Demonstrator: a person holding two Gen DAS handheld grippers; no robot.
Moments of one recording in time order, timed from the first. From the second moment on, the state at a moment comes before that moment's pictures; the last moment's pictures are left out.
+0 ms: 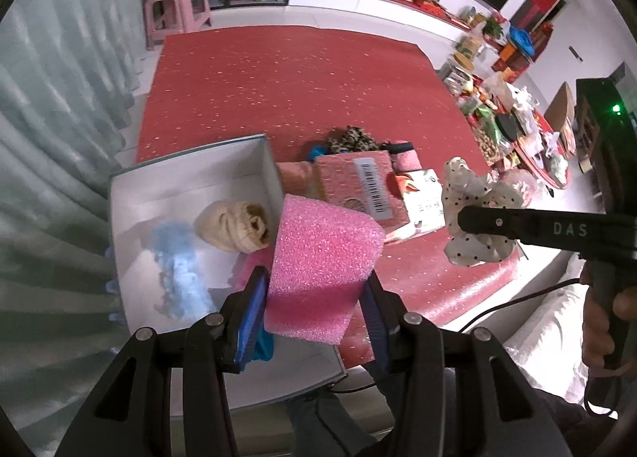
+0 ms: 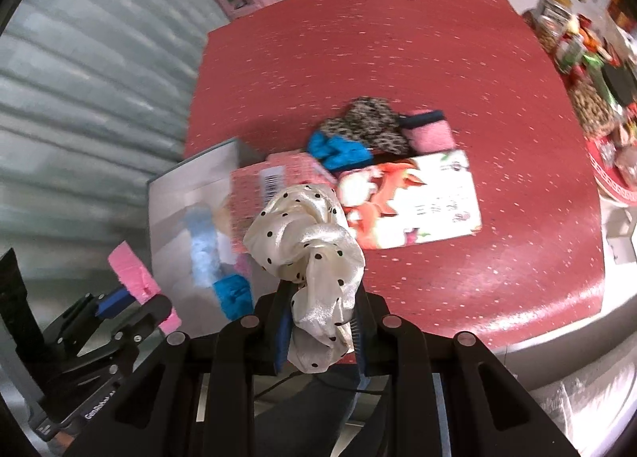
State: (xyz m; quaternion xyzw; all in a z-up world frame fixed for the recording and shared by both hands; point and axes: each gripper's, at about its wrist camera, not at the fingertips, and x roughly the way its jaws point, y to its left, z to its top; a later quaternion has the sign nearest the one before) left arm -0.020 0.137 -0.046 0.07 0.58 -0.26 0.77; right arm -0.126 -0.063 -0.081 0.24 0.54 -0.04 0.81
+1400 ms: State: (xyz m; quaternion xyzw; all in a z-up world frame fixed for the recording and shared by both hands) left arm 0.027 0.226 -0.101 0.01 0.63 -0.09 0.77; right arm -0.001 0.088 -0.098 0.10 0.59 0.09 0.79
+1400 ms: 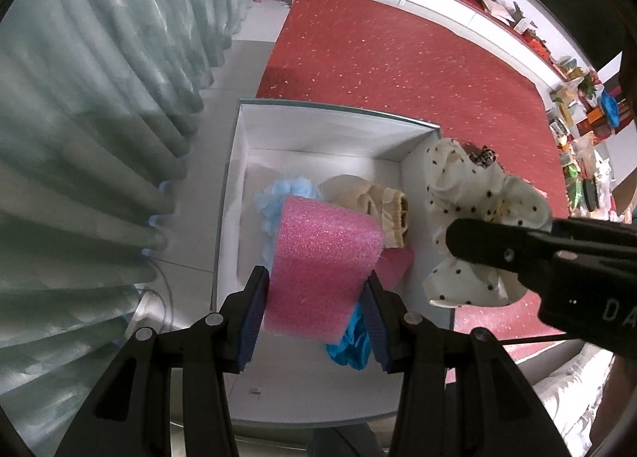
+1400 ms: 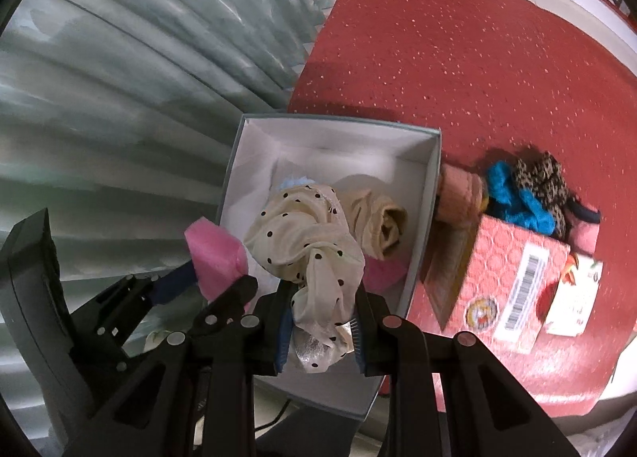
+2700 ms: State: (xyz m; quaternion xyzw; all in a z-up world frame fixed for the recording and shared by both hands) left arm 0.036 0.233 -0.143 0.00 0.67 -0.07 0.74; right arm 0.041 0.103 -0.126 0.07 0.63 0.09 0.77
